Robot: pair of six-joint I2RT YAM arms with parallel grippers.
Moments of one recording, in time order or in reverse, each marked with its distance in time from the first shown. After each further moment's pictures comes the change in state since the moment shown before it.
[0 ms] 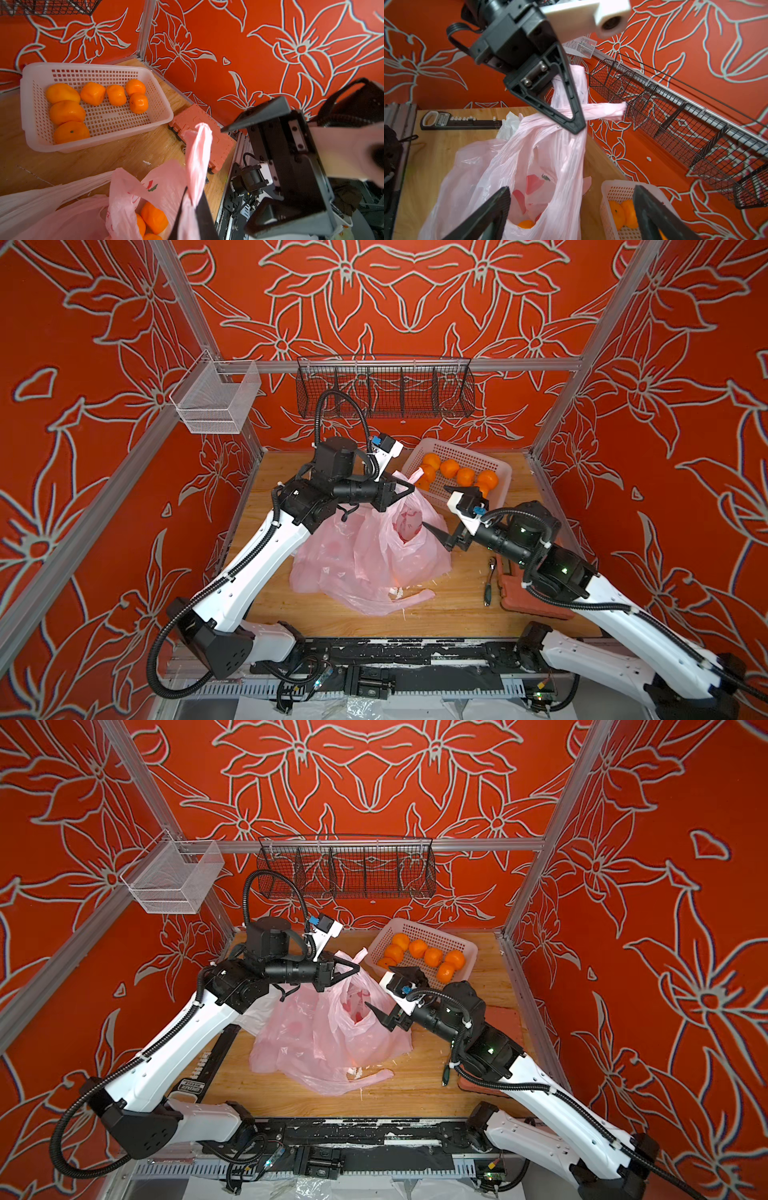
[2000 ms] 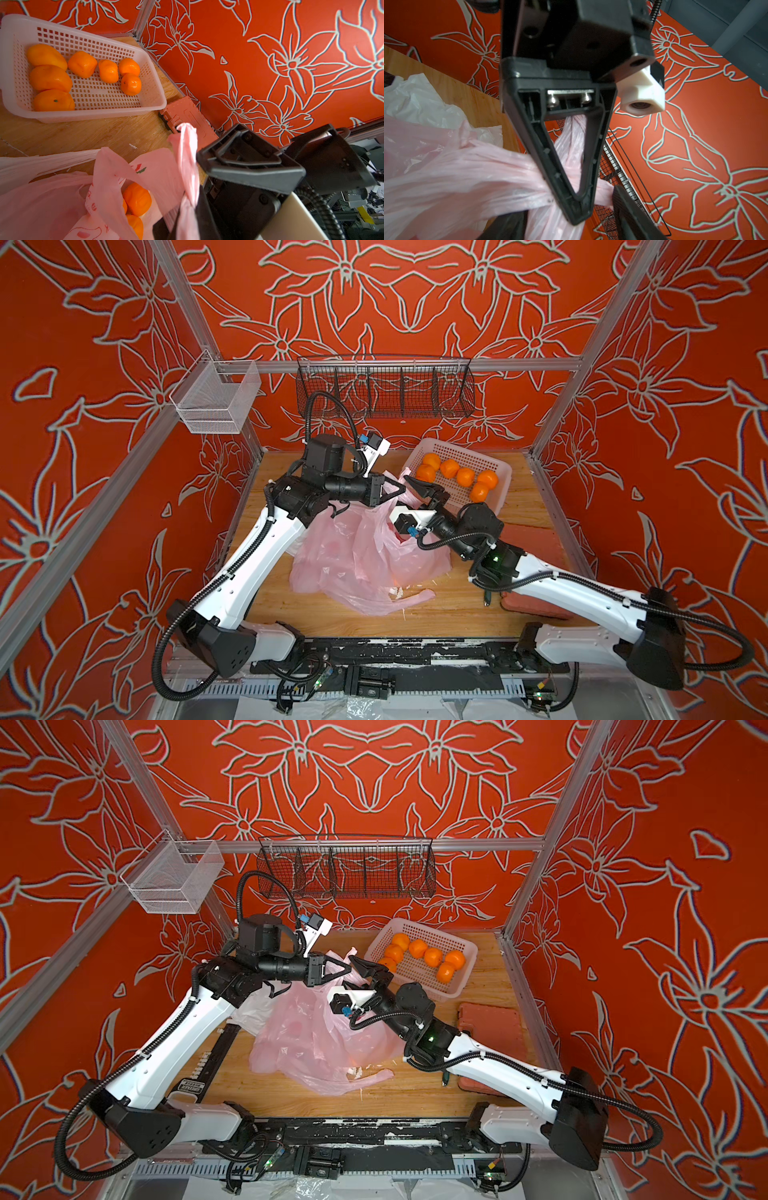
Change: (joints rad) left arm 0.089 -0.006 -0.005 -0.063 0.149 -0.090; right arm 0.139 0.314 -0.024 0.549 0.252 -0.608
